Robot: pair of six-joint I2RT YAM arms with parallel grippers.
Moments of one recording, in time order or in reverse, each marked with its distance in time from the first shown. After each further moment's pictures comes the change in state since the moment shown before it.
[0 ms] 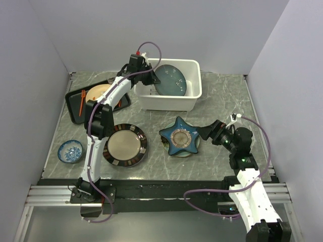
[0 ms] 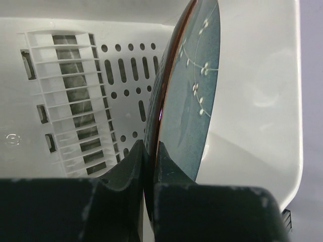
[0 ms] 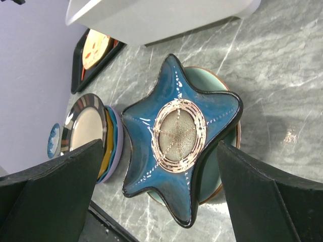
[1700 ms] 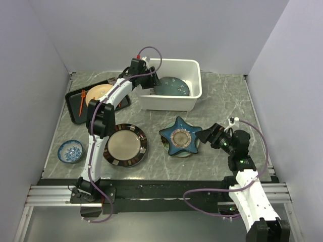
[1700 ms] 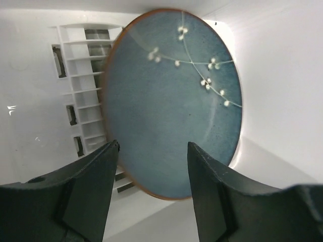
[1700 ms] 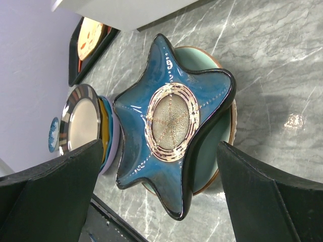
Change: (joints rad) left arm 0.003 0.053 -0.007 -0.007 -0.061 0.060; right arm 0.000 0.002 -0.067 0.014 -0.021 0.026
